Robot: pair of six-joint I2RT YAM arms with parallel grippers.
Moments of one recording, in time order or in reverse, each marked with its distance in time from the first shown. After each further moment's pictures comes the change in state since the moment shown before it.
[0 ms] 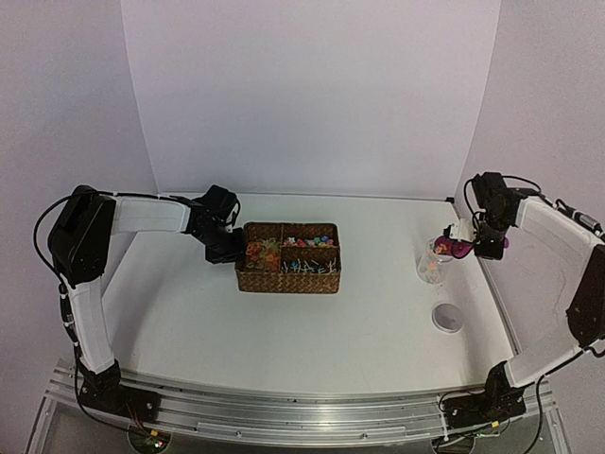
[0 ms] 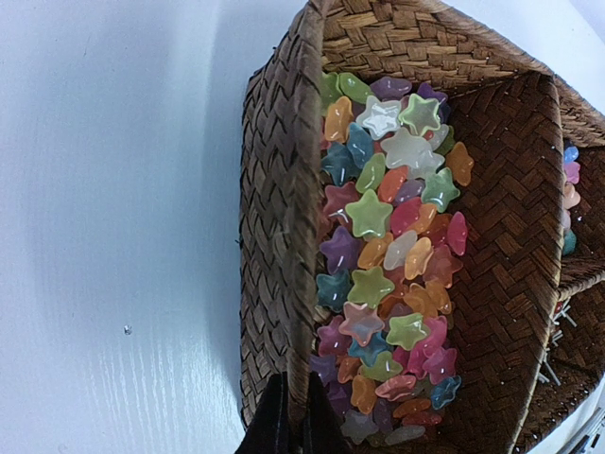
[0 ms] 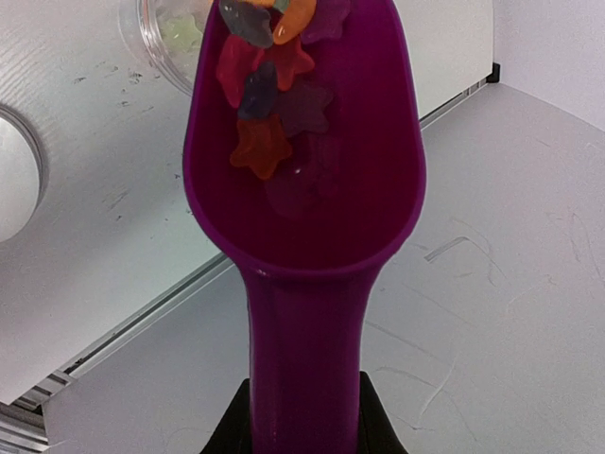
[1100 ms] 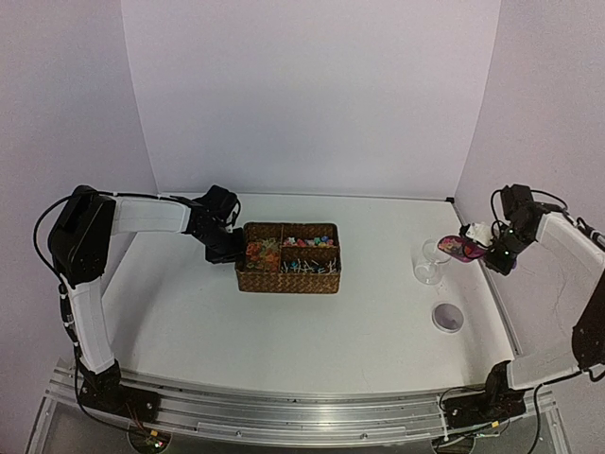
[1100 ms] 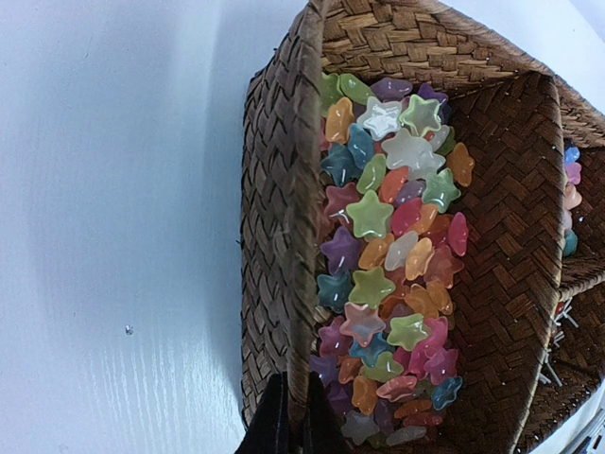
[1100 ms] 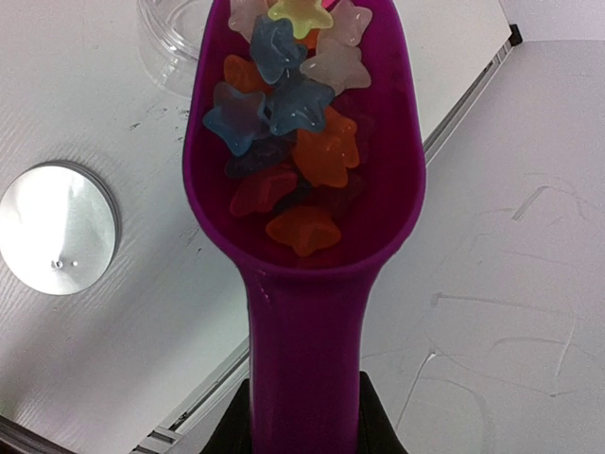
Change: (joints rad) left arm -0.003 -0.002 -0.002 0.001 -0.009 0.000; right arm -0.173 -0.140 -0.124 0.000 -0.298 0.192
